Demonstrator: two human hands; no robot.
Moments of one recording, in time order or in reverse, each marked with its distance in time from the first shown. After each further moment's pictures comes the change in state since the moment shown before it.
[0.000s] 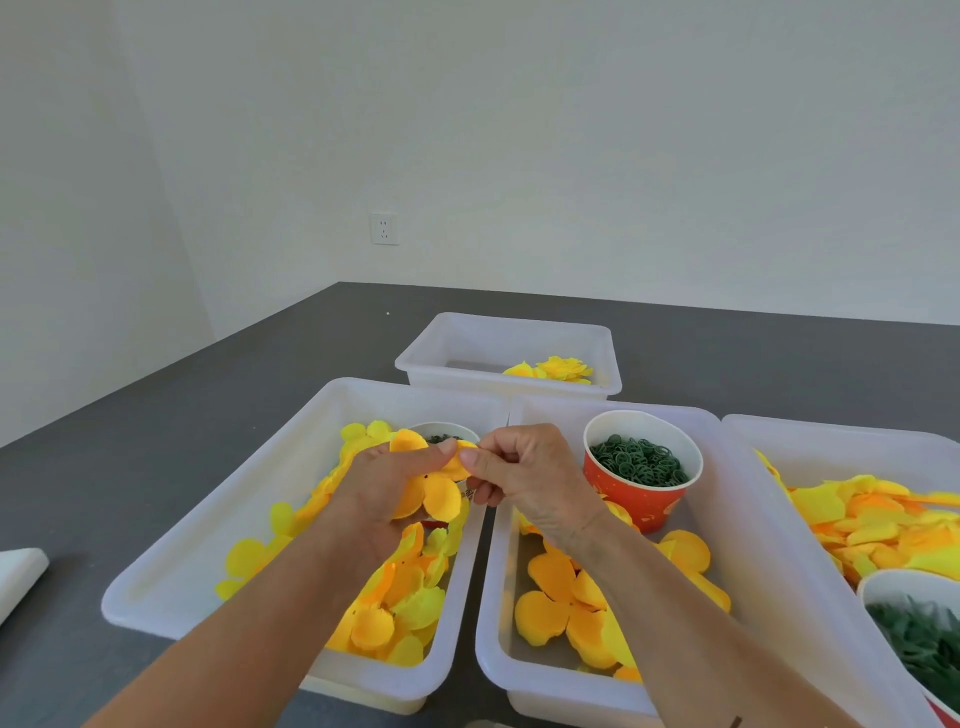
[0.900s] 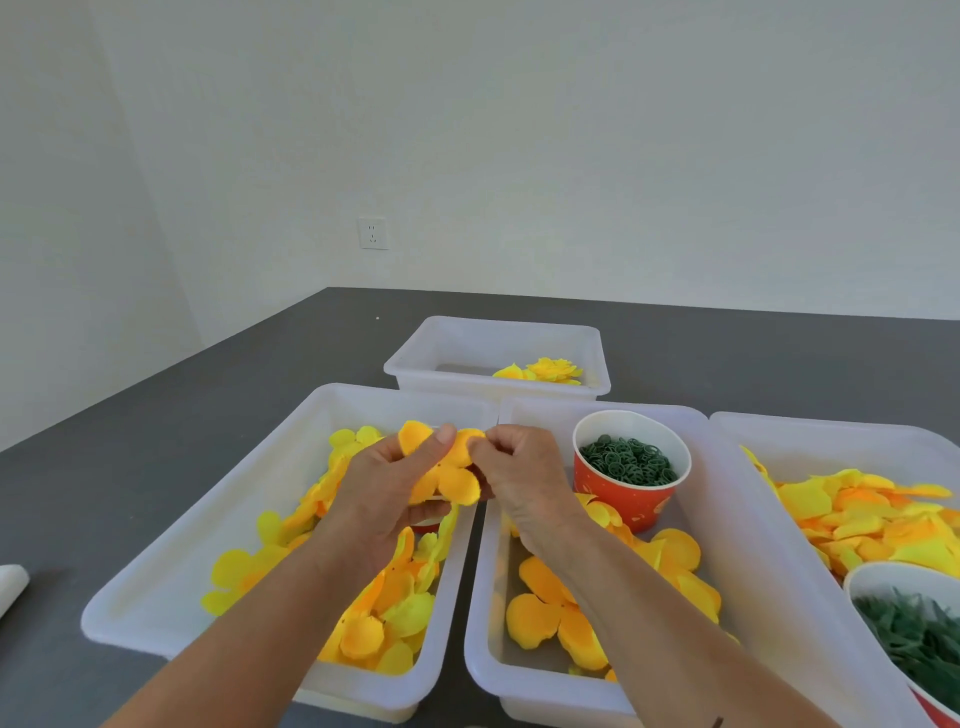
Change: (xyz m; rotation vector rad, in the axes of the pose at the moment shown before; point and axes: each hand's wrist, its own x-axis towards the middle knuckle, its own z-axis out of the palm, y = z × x) left_hand 0.002 -0.006 0.004 0.055 -0.052 0.080; right_hand 0.008 0.004 0.011 -0.075 0.278 0.150
